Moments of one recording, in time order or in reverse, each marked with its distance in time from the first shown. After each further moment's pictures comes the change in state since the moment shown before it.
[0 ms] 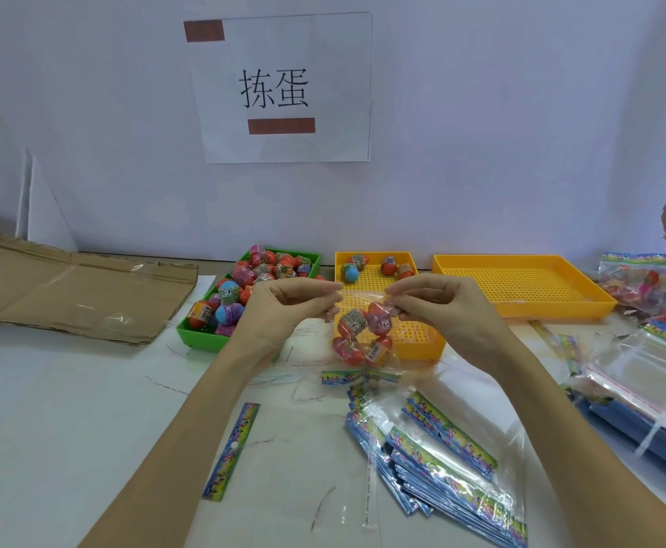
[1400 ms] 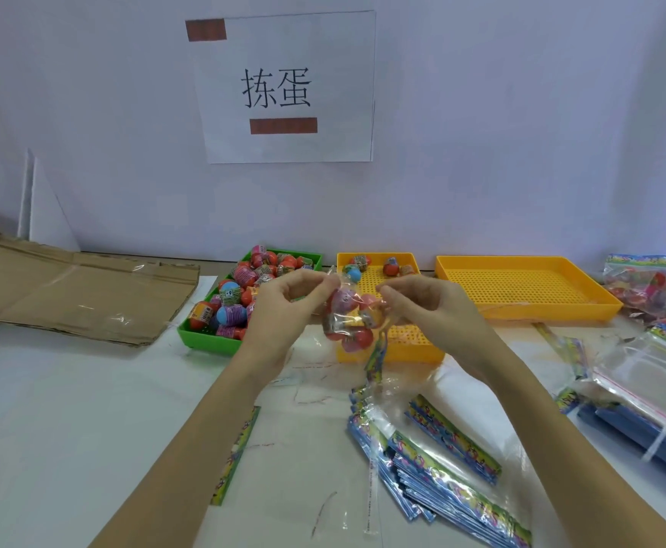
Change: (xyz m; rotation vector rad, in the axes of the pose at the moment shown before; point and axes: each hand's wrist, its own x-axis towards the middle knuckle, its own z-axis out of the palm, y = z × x) left_hand 0.000 0.002 0.016 0.060 0.166 -0.037; right_hand 0.002 -0.001 0.019 -0.190 0.066 0.029
